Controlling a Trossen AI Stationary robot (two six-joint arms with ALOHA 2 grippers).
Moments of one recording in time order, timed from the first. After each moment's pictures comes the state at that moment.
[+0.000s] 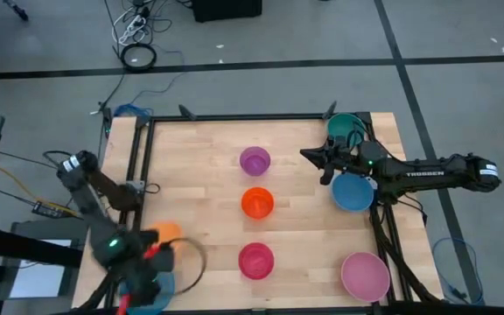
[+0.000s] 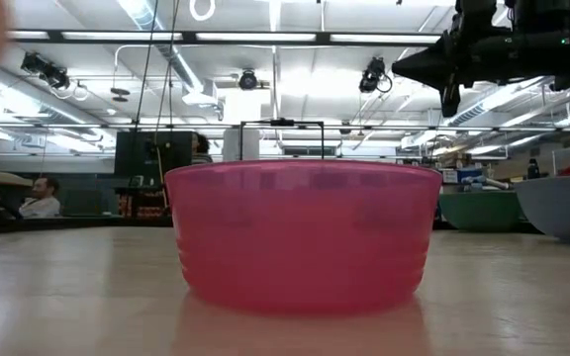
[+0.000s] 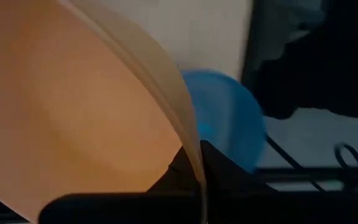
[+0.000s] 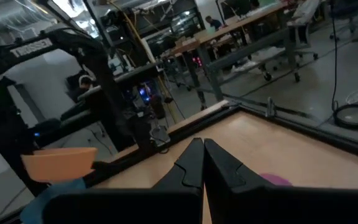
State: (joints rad) left arm -0.97 1.54 1.49 -1.31 0.03 -1.09; right arm -0.22 0.80 0.27 0.60 0.06 0.40
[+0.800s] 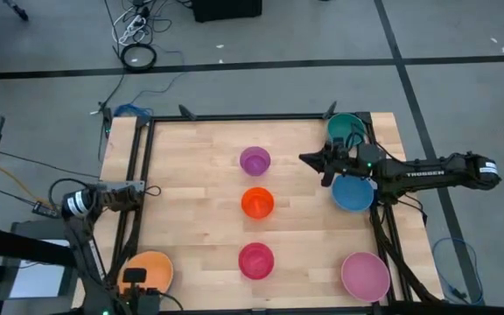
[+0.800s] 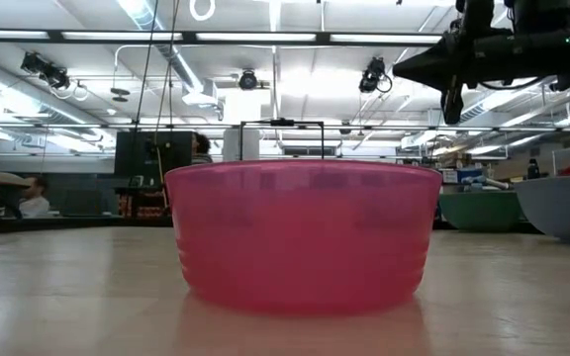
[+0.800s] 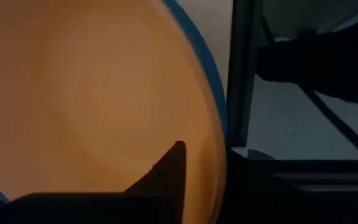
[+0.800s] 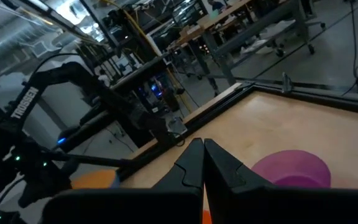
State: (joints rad) left arm -1.24 1.87 1.48 -1.17 0.03 -1.25; right arm -0.17 0.80 0.27 0.58 0.06 0.55
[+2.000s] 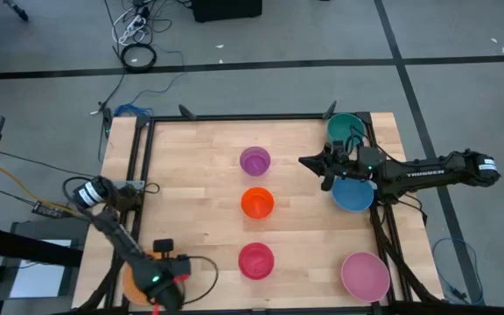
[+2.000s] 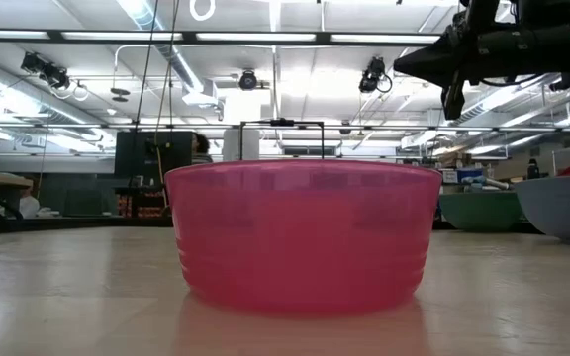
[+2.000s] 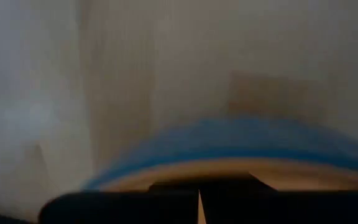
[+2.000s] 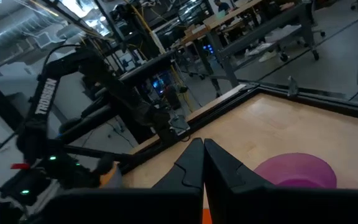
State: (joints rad) left arm -0.93 1.84 1.17 -1.03 -0.05 -1.05; right arm -0.11 0.80 0.27 0.58 0.10 0.49
